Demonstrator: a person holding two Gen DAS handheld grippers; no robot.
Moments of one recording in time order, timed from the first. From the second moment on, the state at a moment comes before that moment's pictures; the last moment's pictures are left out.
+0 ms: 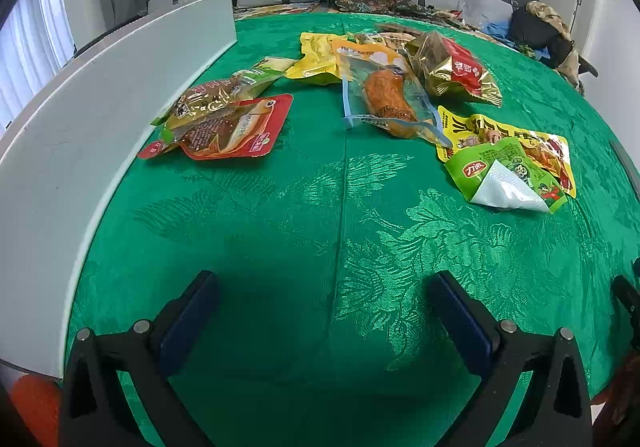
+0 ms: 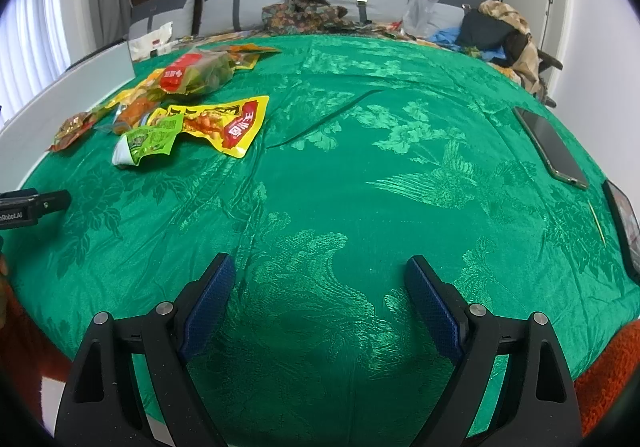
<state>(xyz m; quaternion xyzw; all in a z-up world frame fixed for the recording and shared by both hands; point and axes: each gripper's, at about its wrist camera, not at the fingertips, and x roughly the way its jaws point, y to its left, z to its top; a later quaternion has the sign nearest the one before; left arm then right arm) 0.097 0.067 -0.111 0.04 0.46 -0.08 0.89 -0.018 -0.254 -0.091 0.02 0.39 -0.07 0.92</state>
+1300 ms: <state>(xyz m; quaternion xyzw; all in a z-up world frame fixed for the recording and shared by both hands) 0.133 -0.043 -0.063 0.21 0.48 -0.39 0.76 -0.018 -0.255 -0.089 0.02 0.40 -0.06 0.92</state>
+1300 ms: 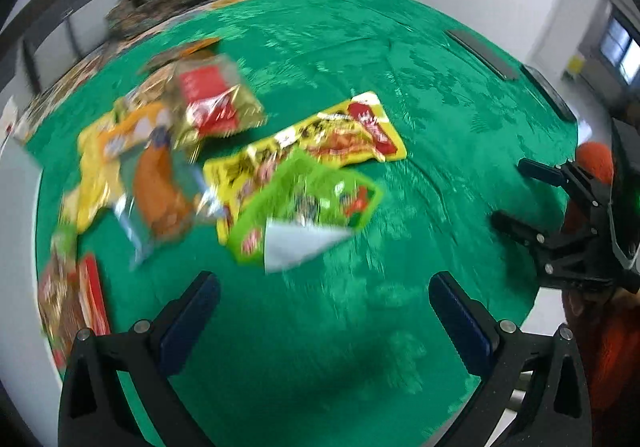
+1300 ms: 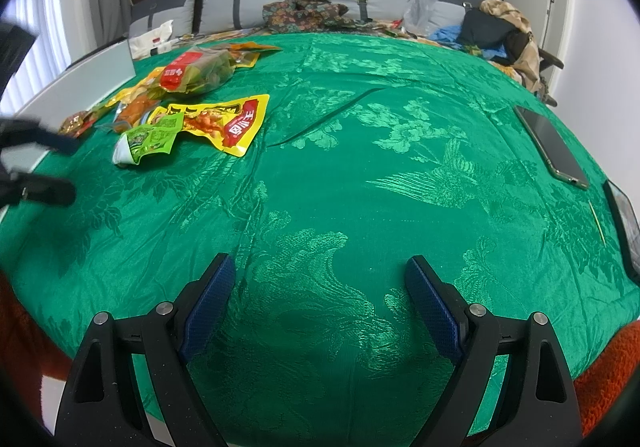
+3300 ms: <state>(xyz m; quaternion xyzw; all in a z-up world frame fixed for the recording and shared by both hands) 0.153 -0.067 -0.097 0.21 0.55 -0.43 0.69 -0.018 -0.256 -0.089 0.02 0.40 -0.06 0.92</state>
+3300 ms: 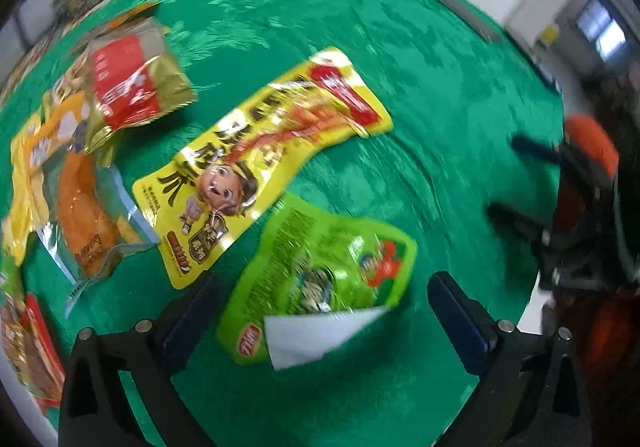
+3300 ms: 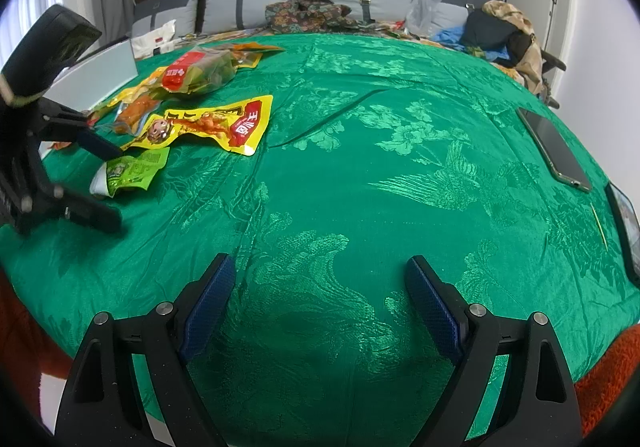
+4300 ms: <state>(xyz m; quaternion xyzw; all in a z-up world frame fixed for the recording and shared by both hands) 0.136 0.055 -0.097 0.06 0.53 -0.10 0.84 -0.017 -0.251 -0.088 0.02 0.39 -0.06 0.92</state>
